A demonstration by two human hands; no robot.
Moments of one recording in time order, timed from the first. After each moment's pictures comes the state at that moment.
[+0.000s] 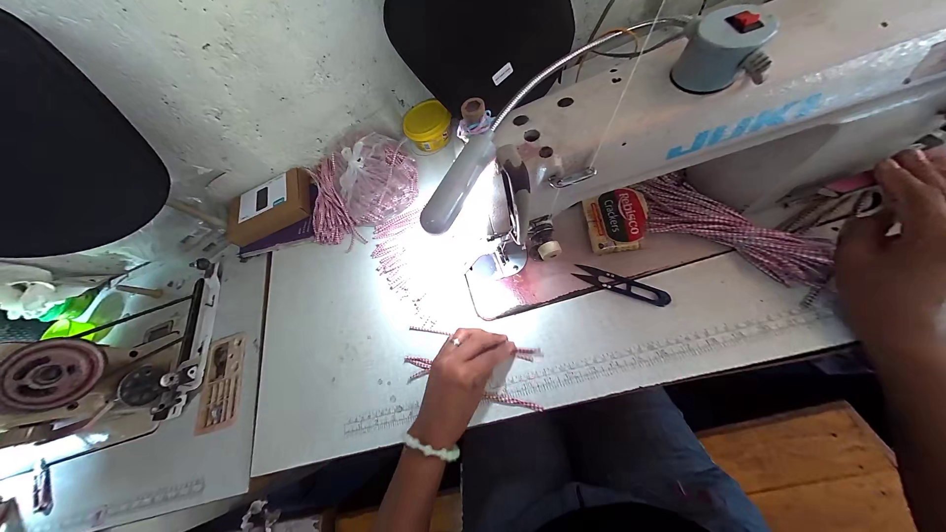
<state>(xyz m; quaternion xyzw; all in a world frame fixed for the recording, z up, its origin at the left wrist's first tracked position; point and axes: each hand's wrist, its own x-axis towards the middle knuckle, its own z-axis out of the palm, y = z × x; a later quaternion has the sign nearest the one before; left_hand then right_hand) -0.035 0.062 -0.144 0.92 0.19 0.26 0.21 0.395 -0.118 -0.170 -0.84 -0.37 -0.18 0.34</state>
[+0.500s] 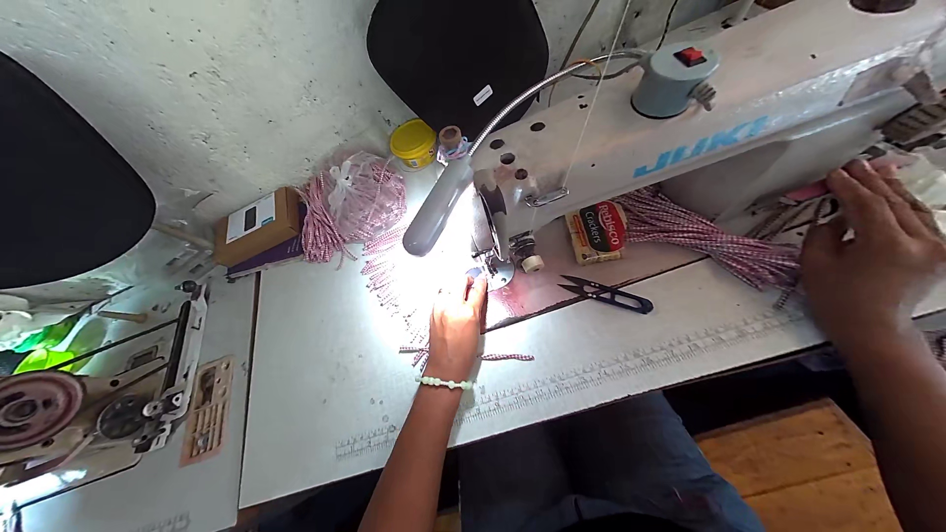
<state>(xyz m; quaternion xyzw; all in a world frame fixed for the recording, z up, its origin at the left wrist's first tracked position) 0.034 0.111 -0.147 0.92 0.30 0.25 0.00 0.385 -0.112 -0.155 -0.84 -0.37 -0.20 0.34</state>
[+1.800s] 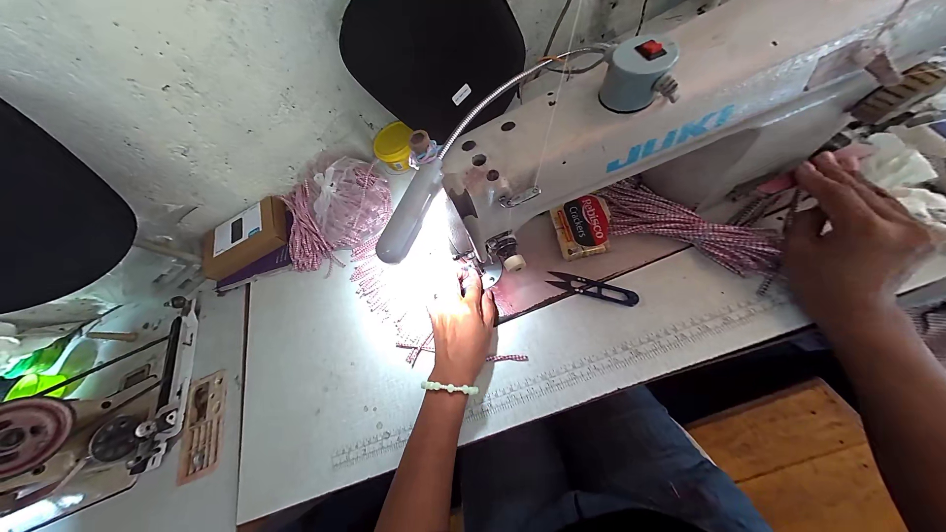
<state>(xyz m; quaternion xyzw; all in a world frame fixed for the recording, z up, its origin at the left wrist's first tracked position) 0.054 0.093 -0.134 0.90 0.40 0.14 0.11 0.382 -0.117 -0.154 -0.85 -0.37 -0.18 0.33</state>
